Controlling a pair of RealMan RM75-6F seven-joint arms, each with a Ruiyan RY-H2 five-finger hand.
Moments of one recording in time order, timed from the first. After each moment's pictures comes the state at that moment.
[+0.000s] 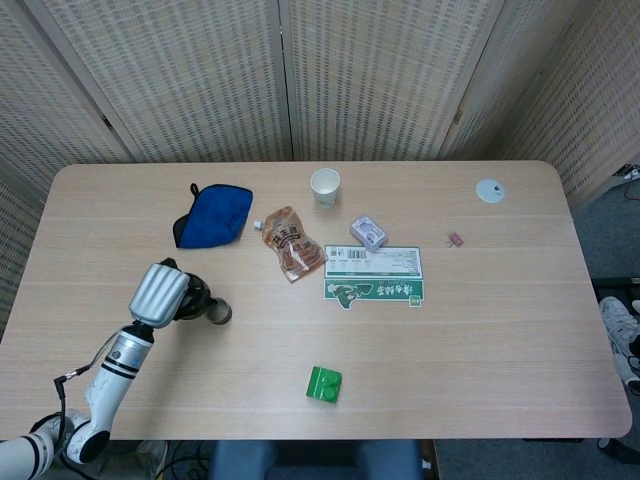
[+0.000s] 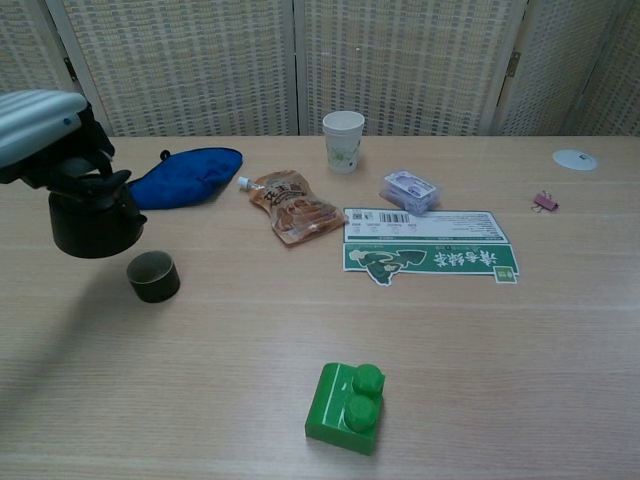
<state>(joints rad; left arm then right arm) -0.57 -1.48 -0.13 -1.35 1.48 1.24 0.16 -0.10 -1.05 0.11 -1.59 -1.48 1.70 0.02</state>
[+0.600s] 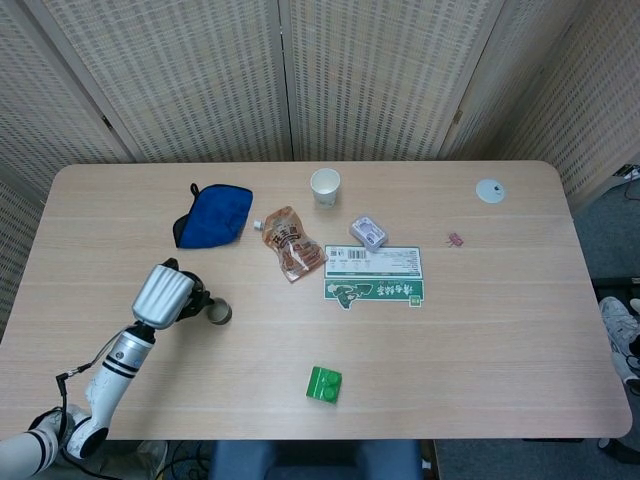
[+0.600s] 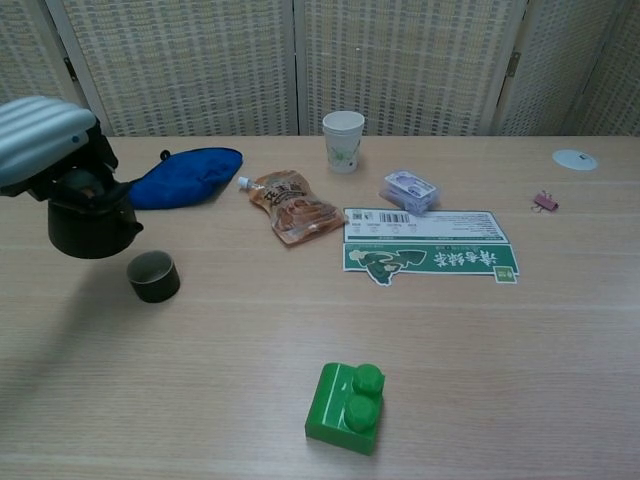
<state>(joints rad) -0.58 -1.52 -0.10 -1.21 1.55 1.27 0.18 -0.10 -1.05 0.12 -1.59 -1.48 1.70 0.01</state>
